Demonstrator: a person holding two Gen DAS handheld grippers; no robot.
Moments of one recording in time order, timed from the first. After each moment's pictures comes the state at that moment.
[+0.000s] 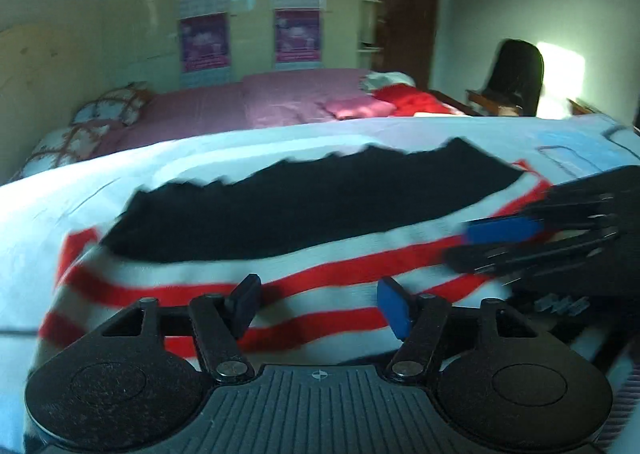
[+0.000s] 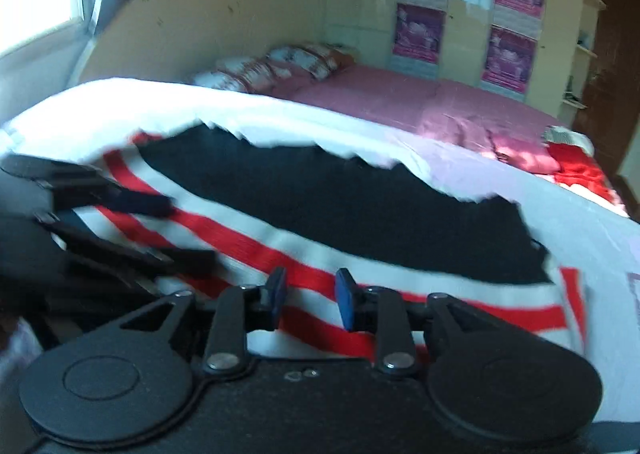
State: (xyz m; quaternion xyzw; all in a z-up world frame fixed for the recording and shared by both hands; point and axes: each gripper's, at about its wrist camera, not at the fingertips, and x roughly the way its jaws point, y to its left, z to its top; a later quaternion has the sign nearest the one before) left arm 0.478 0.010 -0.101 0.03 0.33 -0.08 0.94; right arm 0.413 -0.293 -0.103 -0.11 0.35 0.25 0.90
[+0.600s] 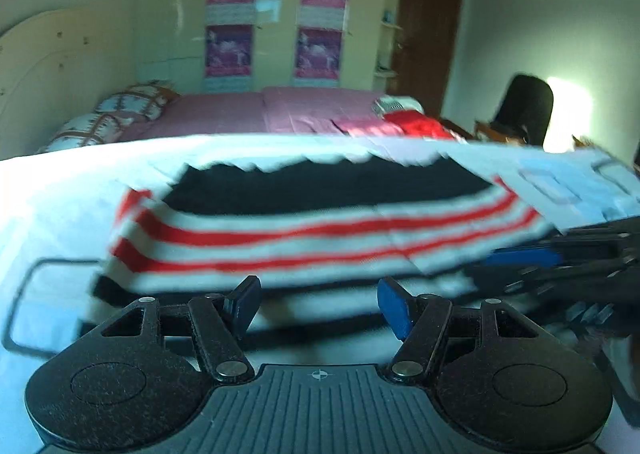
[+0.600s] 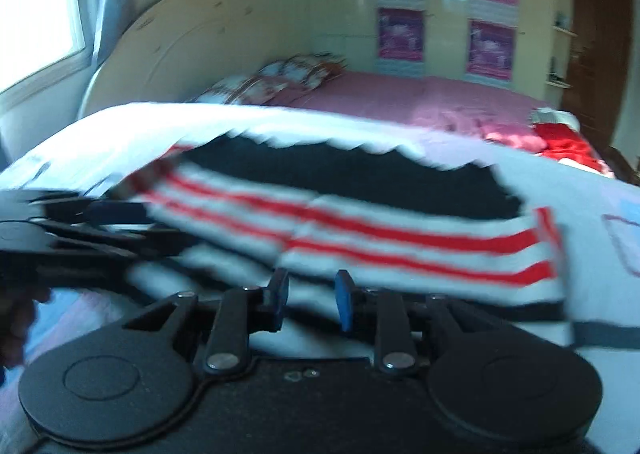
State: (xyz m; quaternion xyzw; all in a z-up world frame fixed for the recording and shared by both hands) left arm 0.400 0.017 -0.083 -0.01 0.32 -0.07 0.95; right arm 0.333 -0.296 -0.082 -0.06 0.35 0.25 0.90
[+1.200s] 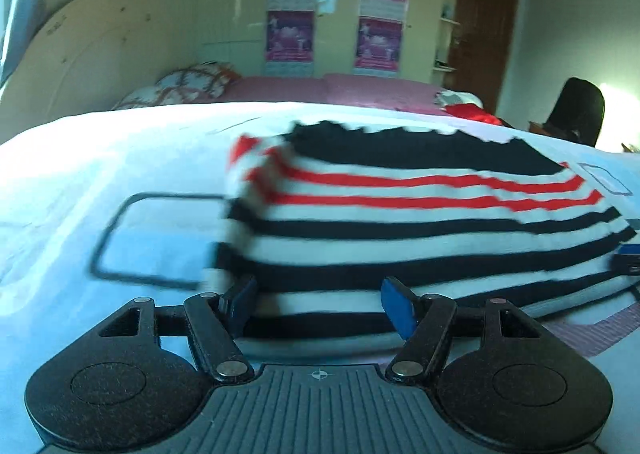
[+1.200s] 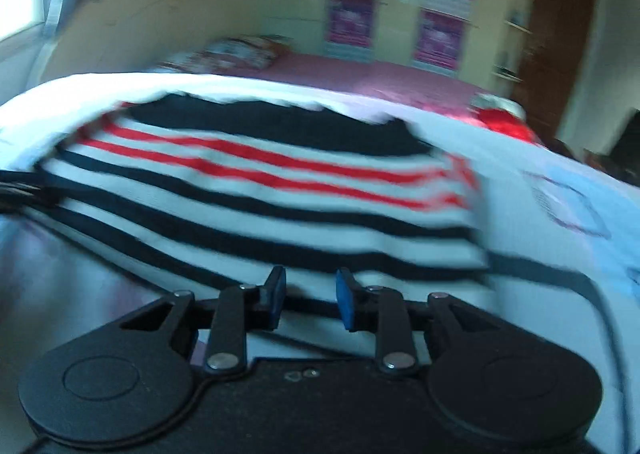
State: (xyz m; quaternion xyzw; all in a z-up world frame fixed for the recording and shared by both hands) left arm 0.355 0.091 -0.099 -0.02 0.33 0.02 0.94; right arm 0.301 -0.363 -0.098 -0.10 0.36 0.14 0.92
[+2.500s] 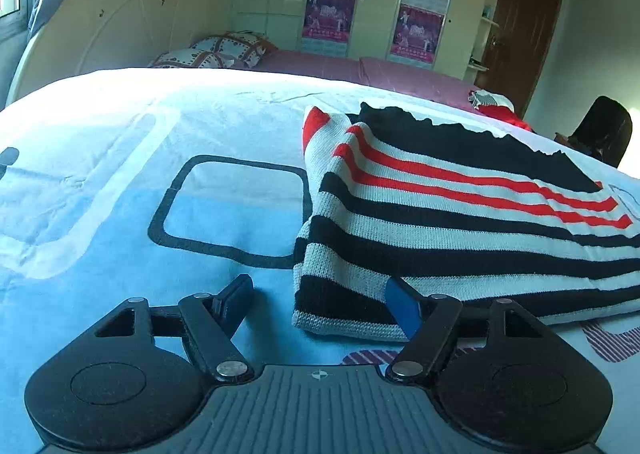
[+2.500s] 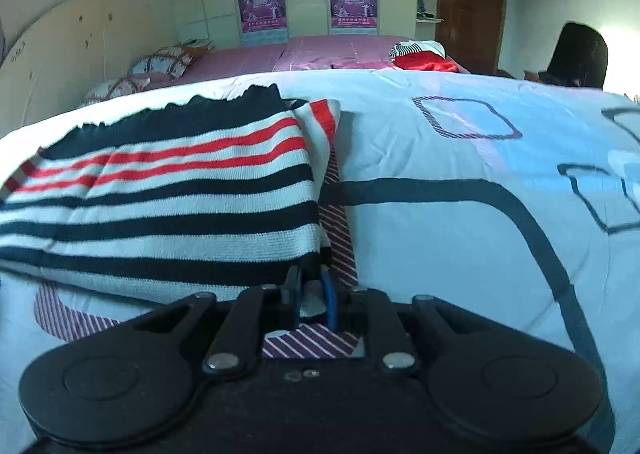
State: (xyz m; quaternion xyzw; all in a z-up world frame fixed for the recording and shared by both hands) left arm 0.360 0.136 -0.109 -0.07 0.36 0.05 0.93; right arm 0.301 -0.444 -0.100 0.01 0.39 0.06 0.92
